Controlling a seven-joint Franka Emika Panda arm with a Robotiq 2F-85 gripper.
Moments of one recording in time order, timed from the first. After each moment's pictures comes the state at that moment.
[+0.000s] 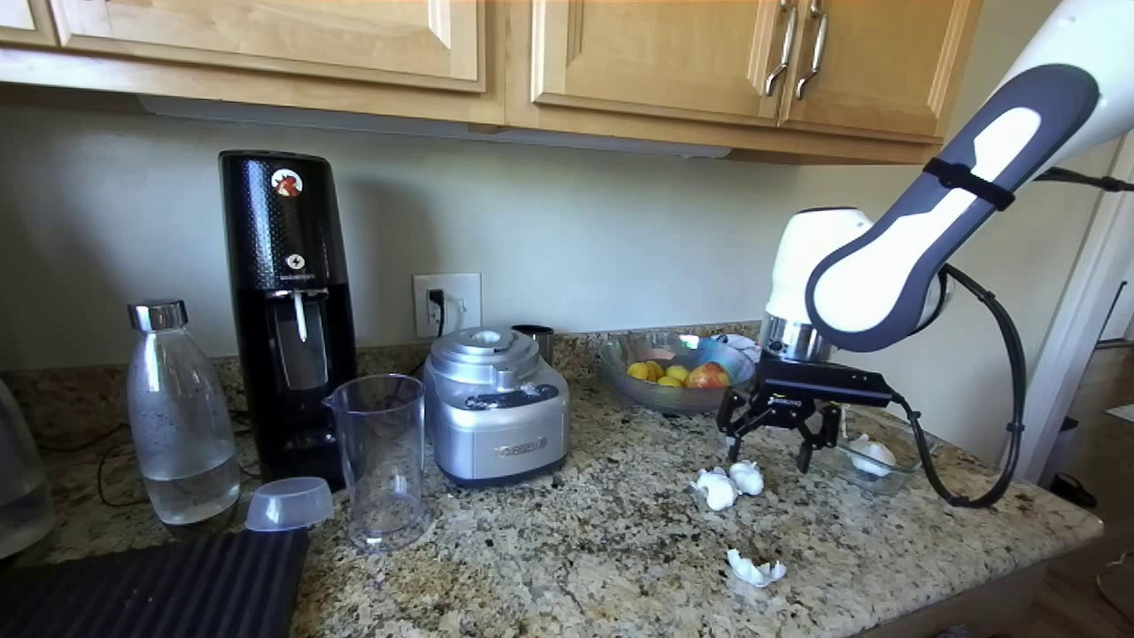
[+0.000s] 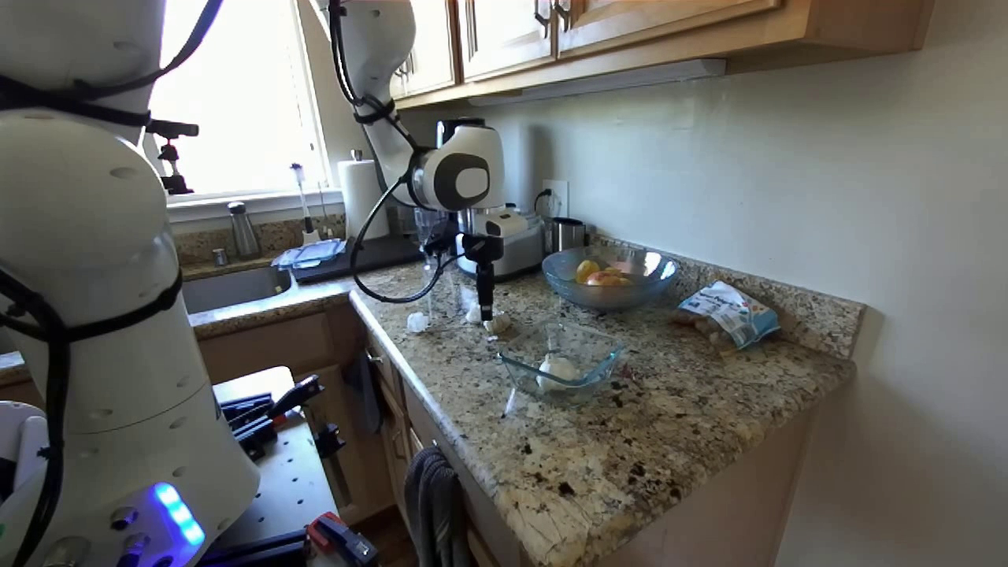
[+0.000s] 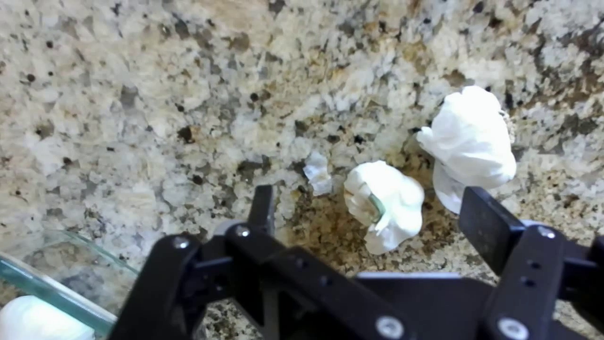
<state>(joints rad) 0.29 0.35 0.05 -2.31 0.04 2.72 0.84</state>
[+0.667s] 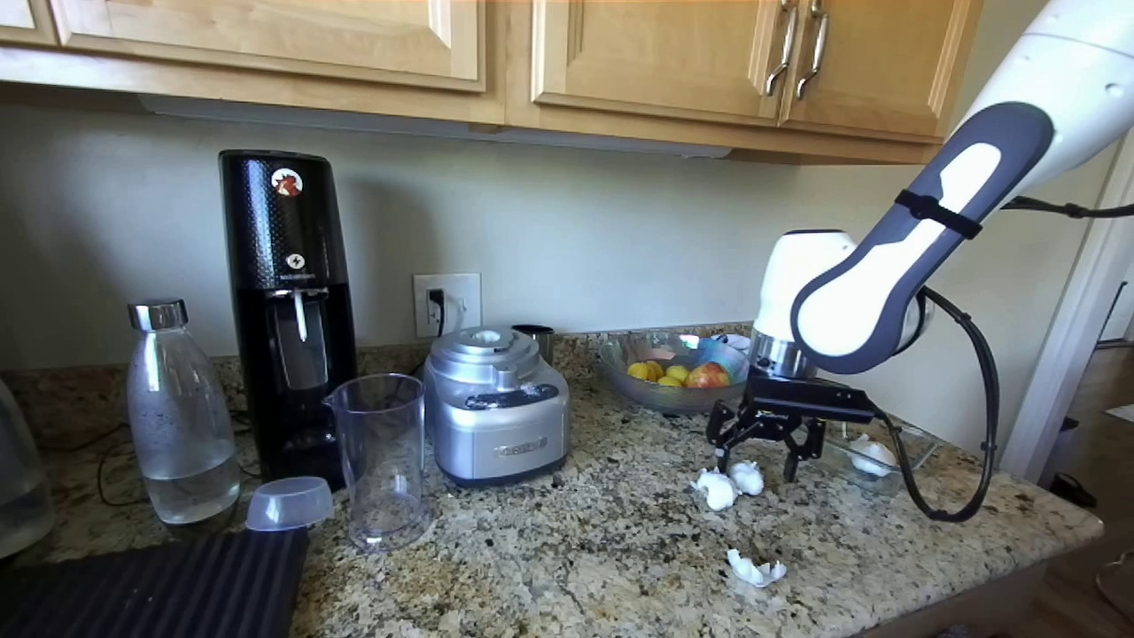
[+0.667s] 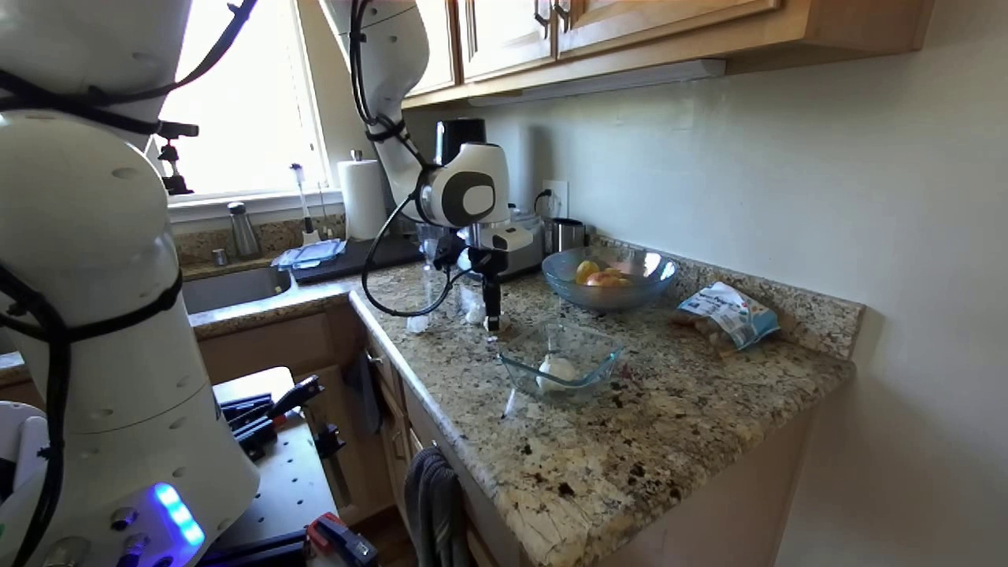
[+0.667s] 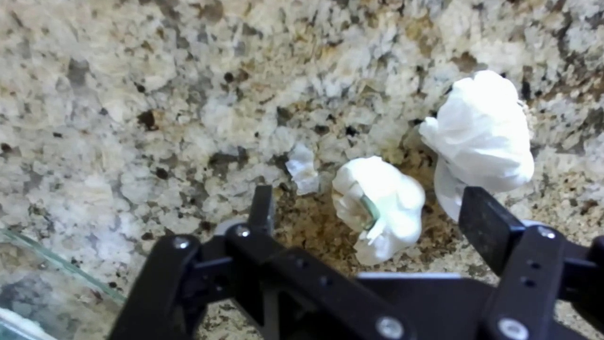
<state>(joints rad) 0.30 0.45 0.04 -2.26 0.03 2.77 0.82</state>
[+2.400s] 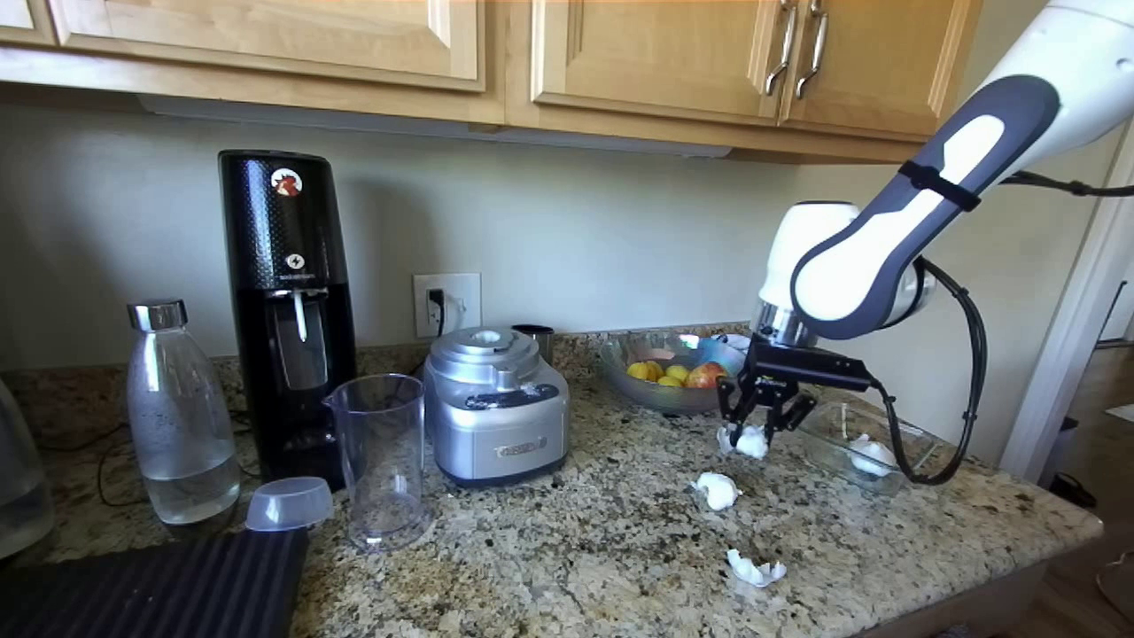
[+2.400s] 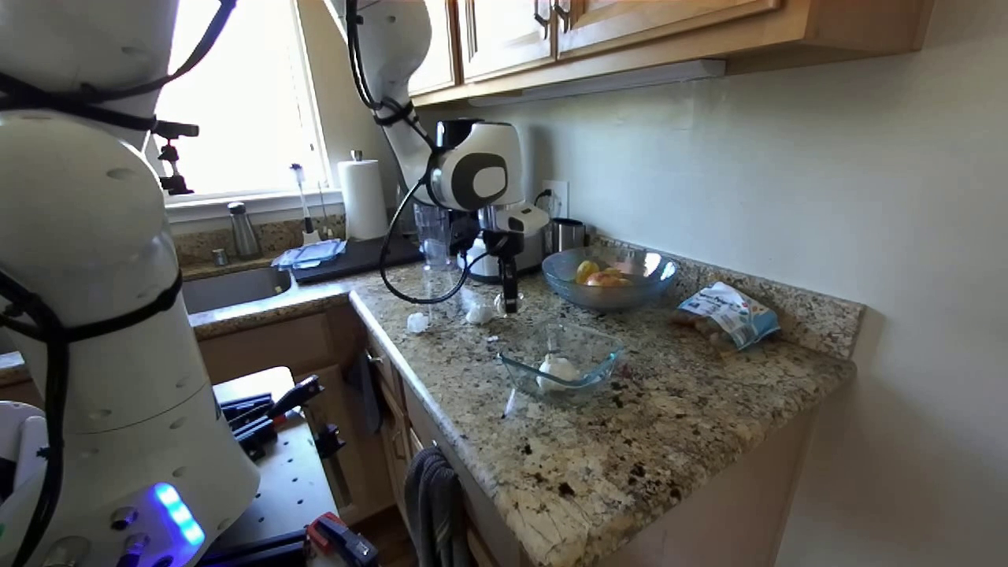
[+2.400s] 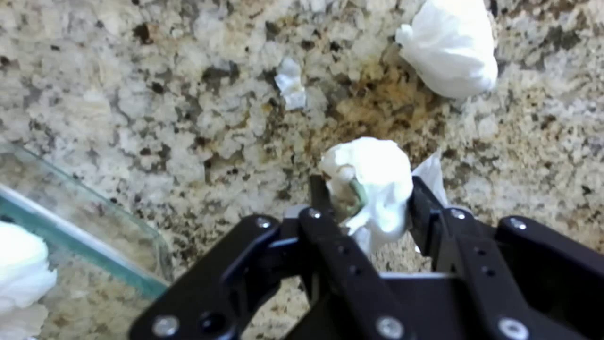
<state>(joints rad) 0.28 0.39 0.01 -2.24 0.06 2.76 0.75</state>
